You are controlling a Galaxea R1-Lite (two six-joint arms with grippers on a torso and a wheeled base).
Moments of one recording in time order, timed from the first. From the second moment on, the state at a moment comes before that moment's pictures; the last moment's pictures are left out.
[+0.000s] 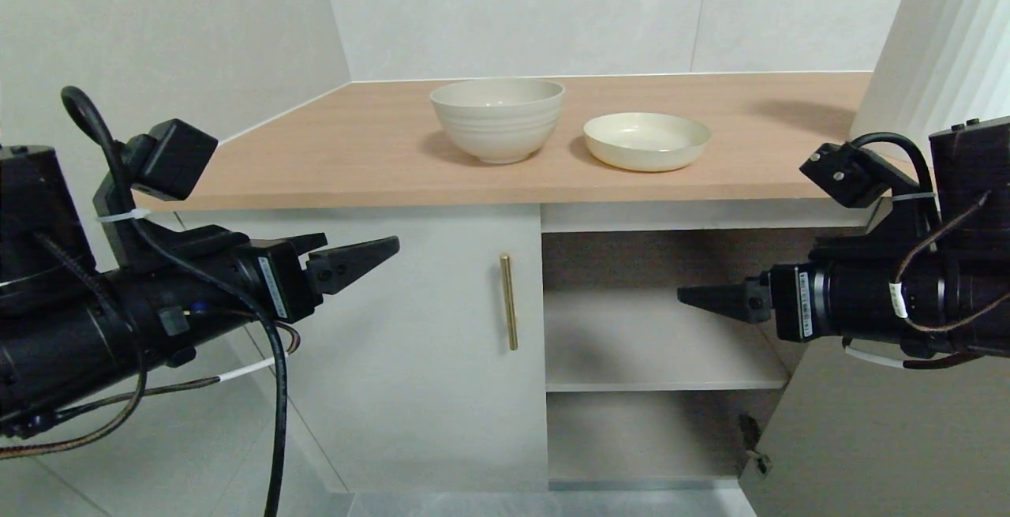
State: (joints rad) left arm -0.33 1.35 -0.70 -0.50 -0.18 -0.21; right arm 0.55 1.44 -0.95 -0.06 0.07 0.22
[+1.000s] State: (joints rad) left arm -0.33 1.36 -0.70 -0.51 -0.18 -0.21; right arm 0.55 1.41 -0.92 -0.06 0.08 0.18
